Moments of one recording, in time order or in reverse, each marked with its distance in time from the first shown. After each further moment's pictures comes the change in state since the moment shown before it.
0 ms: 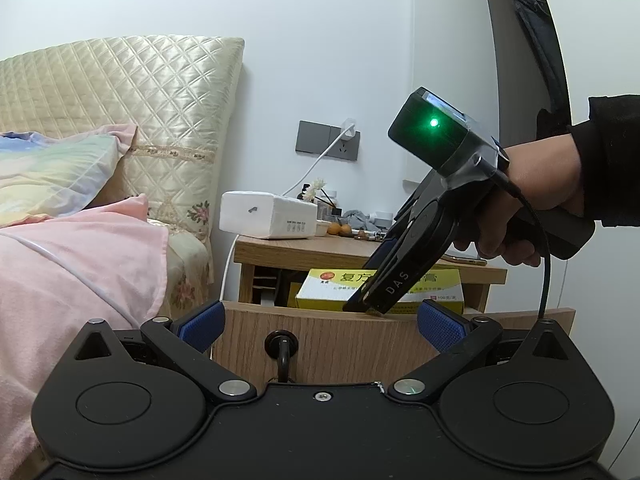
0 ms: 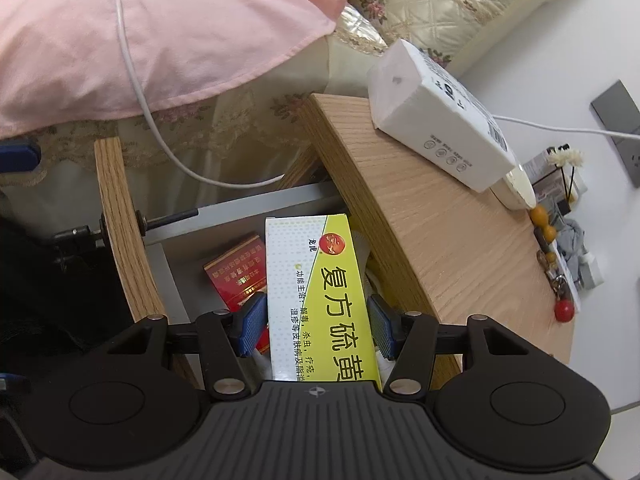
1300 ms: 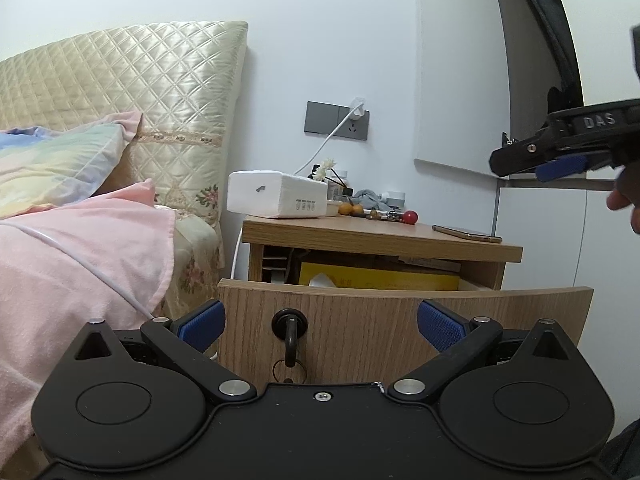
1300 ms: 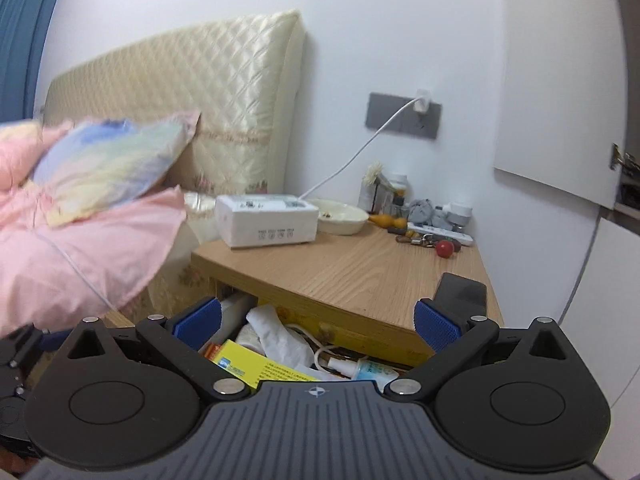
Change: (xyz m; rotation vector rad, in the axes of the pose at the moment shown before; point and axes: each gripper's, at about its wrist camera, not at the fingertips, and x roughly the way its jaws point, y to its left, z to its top) left arm 0.013 -0.003 -0.010 0.033 0.050 0.044; right arm -0.130 -0.004 -0.139 0.665 -0.553 -0.225
